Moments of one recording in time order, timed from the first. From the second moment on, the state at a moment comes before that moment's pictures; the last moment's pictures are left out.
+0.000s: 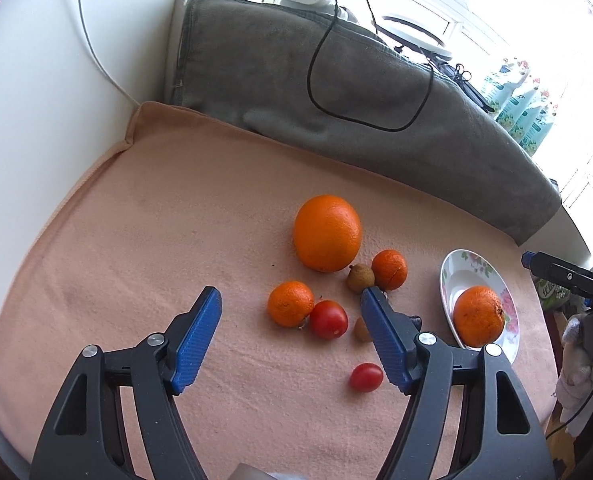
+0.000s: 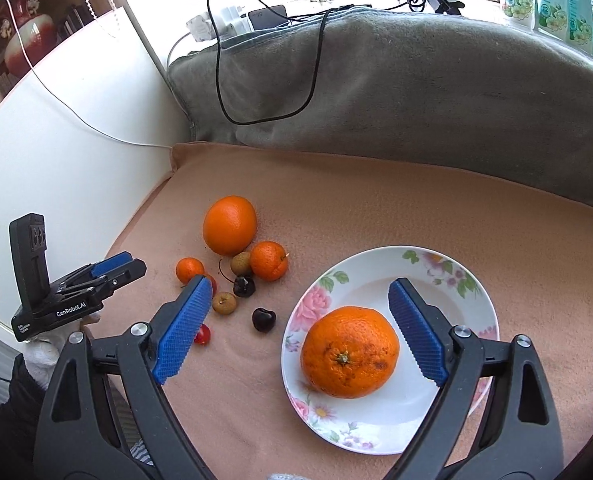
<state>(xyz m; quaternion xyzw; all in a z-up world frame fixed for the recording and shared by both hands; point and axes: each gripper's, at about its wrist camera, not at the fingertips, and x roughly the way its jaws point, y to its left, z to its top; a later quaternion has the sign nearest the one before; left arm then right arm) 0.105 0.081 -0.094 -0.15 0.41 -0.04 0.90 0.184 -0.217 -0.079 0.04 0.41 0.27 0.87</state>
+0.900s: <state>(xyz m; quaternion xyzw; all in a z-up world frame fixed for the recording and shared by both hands) 0.155 0.095 -0.119 -0.20 0.43 -0.10 0.88 0.269 -0.114 -0.114 0.06 0.49 0.32 0.81</state>
